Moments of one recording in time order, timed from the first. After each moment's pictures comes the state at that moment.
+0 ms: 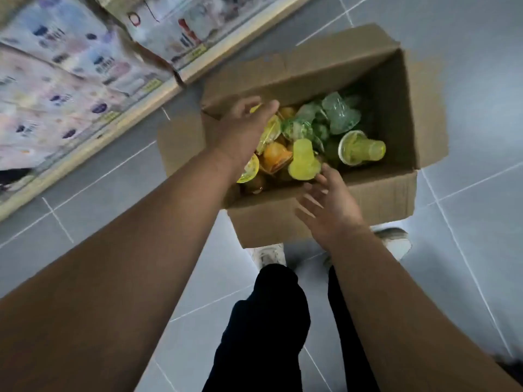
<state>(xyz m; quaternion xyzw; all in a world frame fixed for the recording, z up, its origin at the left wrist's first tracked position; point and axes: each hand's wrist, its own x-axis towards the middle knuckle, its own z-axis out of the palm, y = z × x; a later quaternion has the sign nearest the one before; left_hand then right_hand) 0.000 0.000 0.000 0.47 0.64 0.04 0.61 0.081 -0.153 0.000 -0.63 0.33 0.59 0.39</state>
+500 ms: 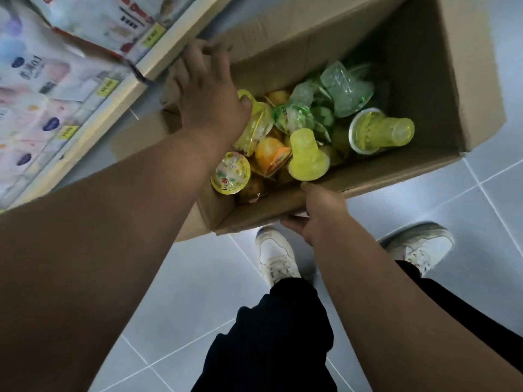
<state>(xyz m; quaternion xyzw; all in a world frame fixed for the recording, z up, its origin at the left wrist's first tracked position) 0.013 0.038 -0.104 0.85 0.50 -0.14 0.12 0.061 -0.141 -0.112 -0.63 0.46 0.52 0.35</state>
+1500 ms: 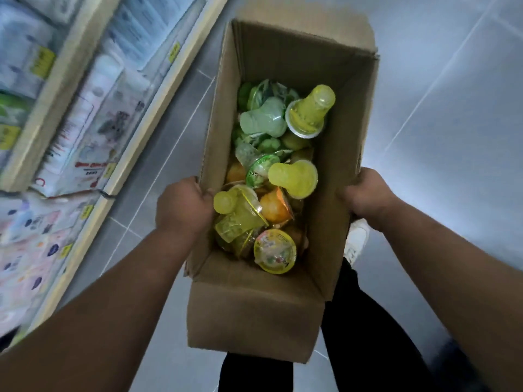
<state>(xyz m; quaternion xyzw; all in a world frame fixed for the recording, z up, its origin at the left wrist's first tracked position) 0.086 -0.040 0.014 0.86 0.42 -0.19 0.21 0.262 -0.272 0.017 -0.81 0.08 0.49 0.30</state>
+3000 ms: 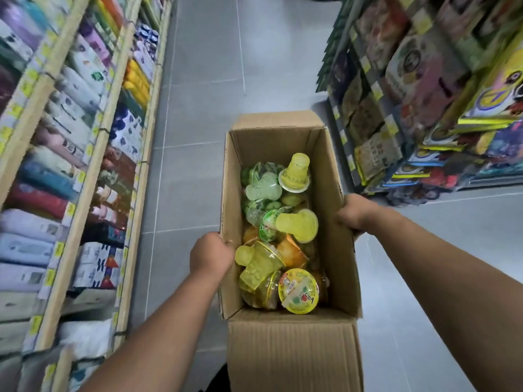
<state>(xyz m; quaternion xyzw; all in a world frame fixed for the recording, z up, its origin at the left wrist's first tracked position) 1.212 -0.354 0.421 0.94 0.18 -0.19 0.23 1.252 -0.644 0.454 -0.83 0.23 0.34 0.36</state>
